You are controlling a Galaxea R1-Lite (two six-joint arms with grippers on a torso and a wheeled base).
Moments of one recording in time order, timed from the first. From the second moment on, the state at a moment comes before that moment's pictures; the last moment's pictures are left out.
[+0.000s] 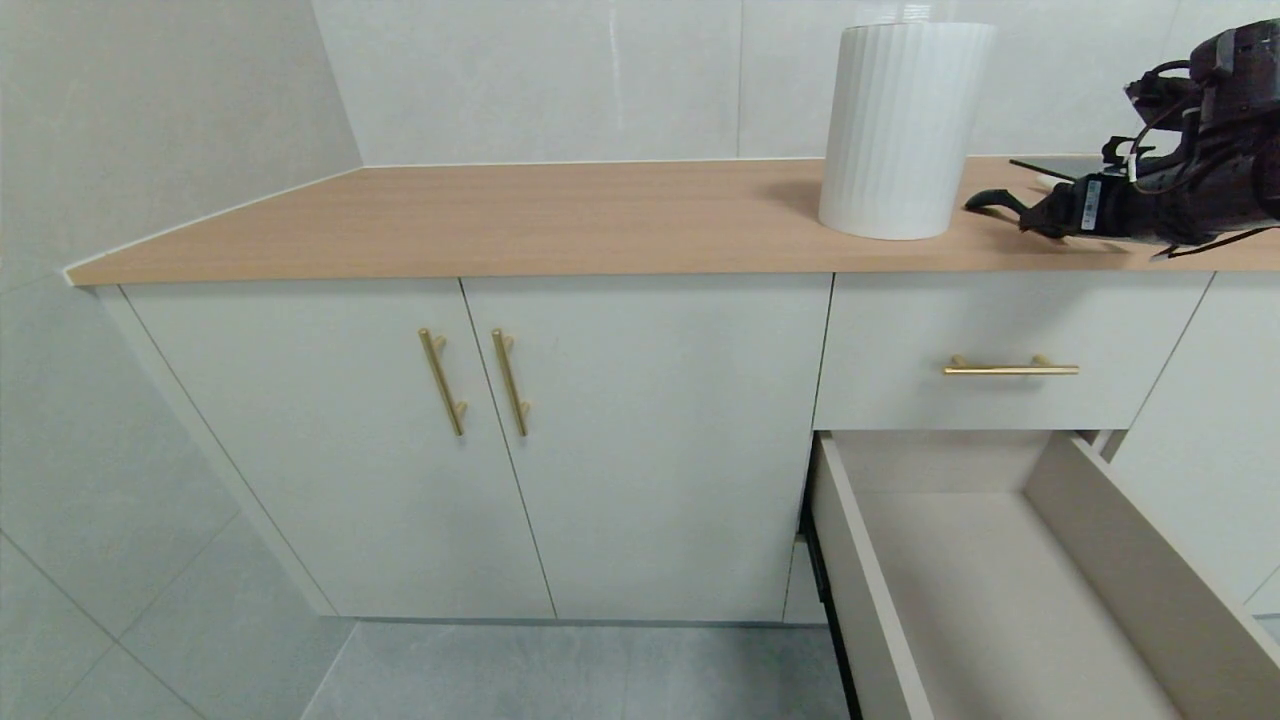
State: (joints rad) left arm 0.00 0.00 0.00 -0.01 -0.01 0.03; right arm -0.02 1.98 -2.00 0.37 -0.09 0.09
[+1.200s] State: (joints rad) left arm 0.00 0.00 0.00 -0.01 -0.01 0.03; right arm -0.02 1.96 -2.00 0.35 -0.10 0.10
